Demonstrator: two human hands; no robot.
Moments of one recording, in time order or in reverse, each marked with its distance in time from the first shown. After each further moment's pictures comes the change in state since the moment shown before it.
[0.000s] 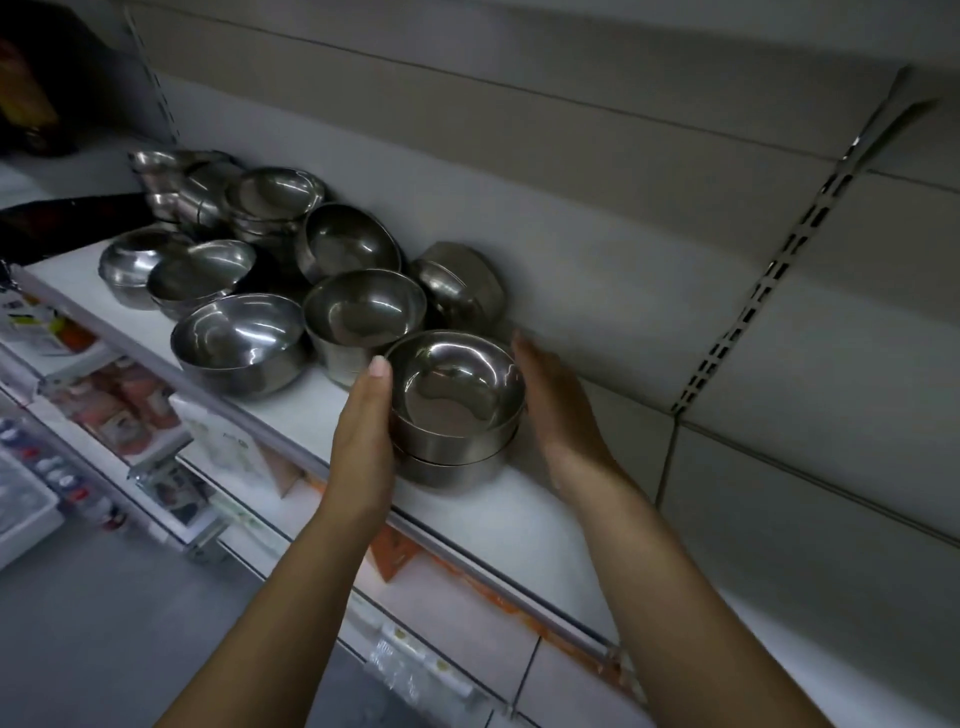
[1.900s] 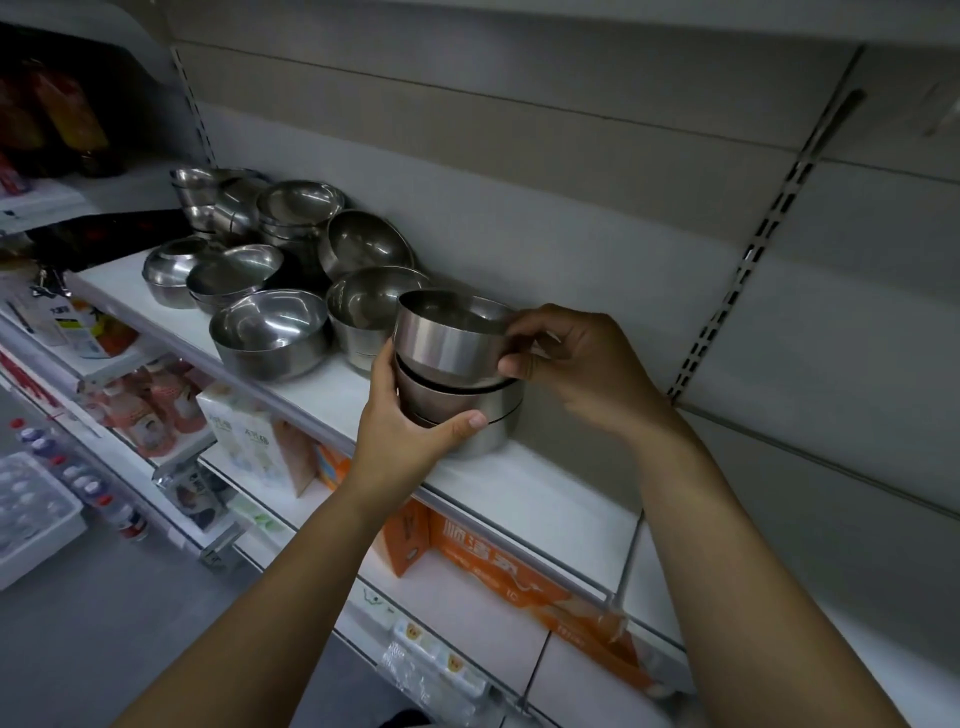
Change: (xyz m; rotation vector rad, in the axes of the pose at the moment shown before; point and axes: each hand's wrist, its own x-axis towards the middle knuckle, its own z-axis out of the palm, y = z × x) left_hand -0.018 -0.014 -0.012 0.243 -0.180 0.260; right_hand -0.022 -0.017 -0.046 -0.017 -0.346 -0.637
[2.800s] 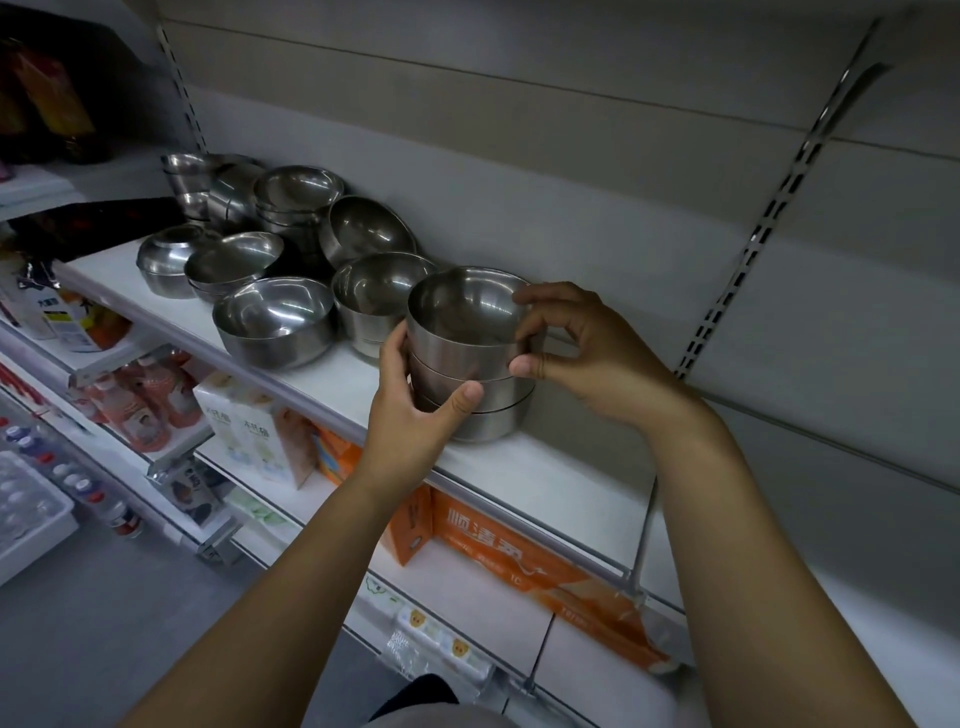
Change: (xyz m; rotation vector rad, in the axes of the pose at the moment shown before) left_hand -0.001 -0.004 -0.007 -0.018 -0.027 0.024; right_hand -0.005 -0.013 0.003 -0.387 -0.091 0.081
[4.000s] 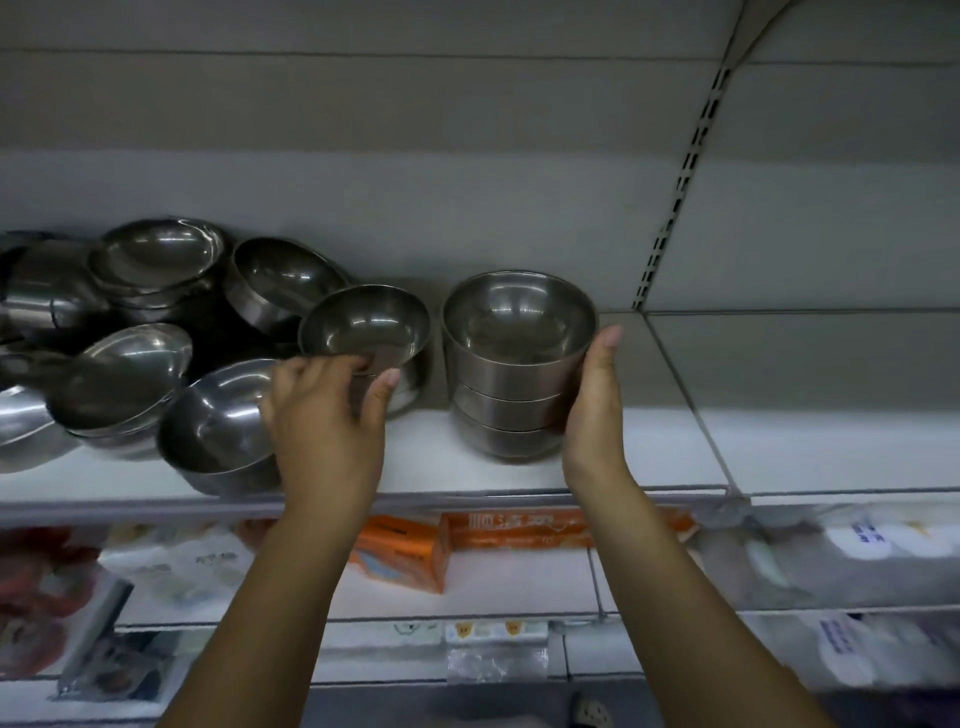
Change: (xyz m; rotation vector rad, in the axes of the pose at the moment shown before) left_hand 0.096 -0.006 -0.113 0.736 -0.089 0.302; right_hand 0.019 -0.042 0.144 0.691 1.076 0.598
